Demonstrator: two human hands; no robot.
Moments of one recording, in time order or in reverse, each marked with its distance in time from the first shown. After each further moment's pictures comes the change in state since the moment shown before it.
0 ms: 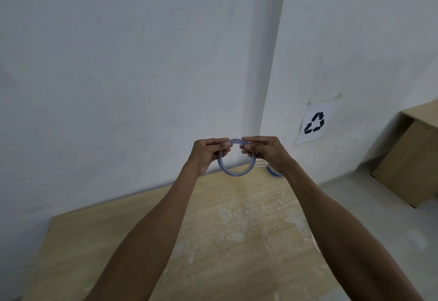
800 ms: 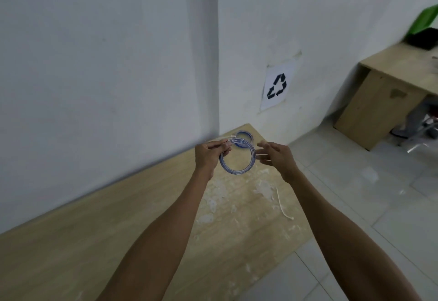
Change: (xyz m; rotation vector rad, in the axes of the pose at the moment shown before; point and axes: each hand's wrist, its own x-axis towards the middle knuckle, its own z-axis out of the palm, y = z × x) left_hand 0.053 -0.137 0.117 0.047 0.128 -0.066; right_hand -0.061 0.114 -0.143 -0.092 0.483 0.200
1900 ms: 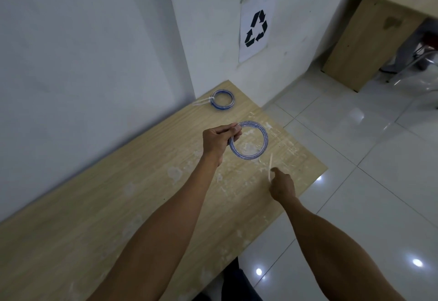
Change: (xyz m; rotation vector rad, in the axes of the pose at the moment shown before) left_hand 0.003 -0.093 0.064 -0.012 -0.149 -0.223; right_hand -0.062 0.221 -0.043 -0.899 0.094 0.420
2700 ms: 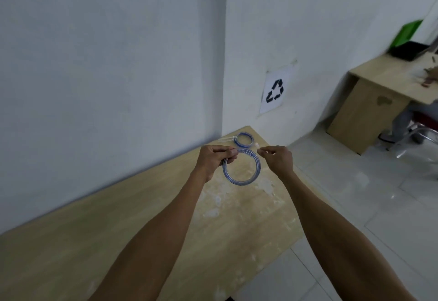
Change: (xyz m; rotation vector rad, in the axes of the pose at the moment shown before) left_hand -0.093 0.105 -0.092 0.077 -0.140 0.150; right_hand -0.070 -0.188 -0.134 0.469 0.281 -0.364
